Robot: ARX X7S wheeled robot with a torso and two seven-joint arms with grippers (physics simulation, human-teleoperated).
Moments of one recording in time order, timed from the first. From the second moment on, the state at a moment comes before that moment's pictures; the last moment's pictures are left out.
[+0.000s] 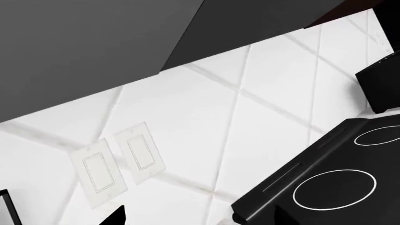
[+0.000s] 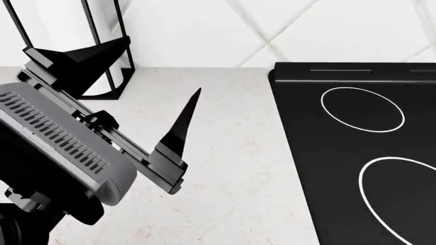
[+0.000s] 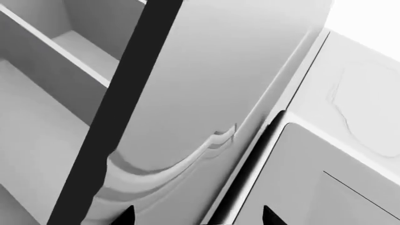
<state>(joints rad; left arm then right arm) -0.97 -0.94 0.49 0.94 -1.14 -0.62 -0.50 2.26 0.16 -0.14 -0.06 -0.56 1.08 -1.04</state>
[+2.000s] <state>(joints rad) -0.91 -0.96 0.52 0.92 -1.07 -0.55 -0.47 2.36 0.02 -0.69 0.68 -0.29 0.46 -0.88</state>
